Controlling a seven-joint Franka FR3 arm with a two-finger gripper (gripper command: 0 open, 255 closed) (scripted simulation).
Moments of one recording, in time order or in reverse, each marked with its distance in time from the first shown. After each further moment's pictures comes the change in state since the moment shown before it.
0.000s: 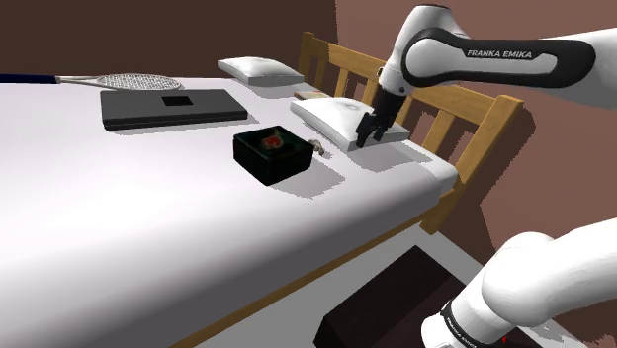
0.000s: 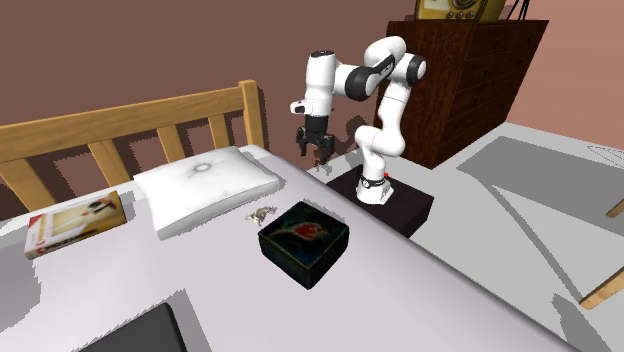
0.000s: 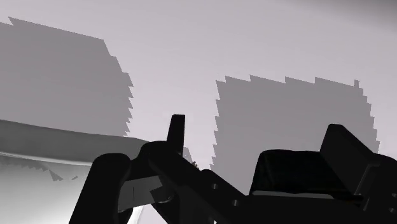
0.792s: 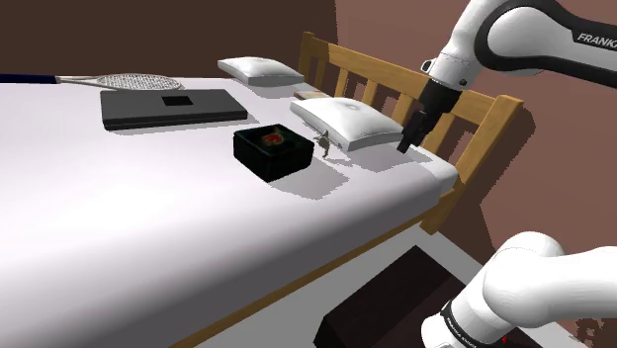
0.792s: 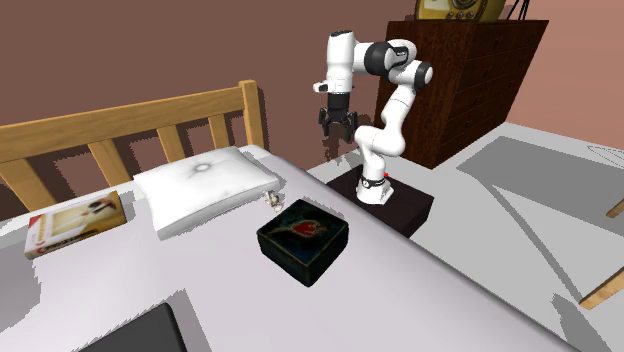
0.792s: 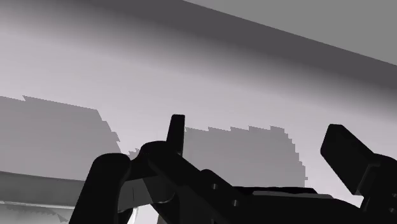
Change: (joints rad) arm 0.019 -0.321 -0.047 -0.097 0.054 -0.261 -0.049
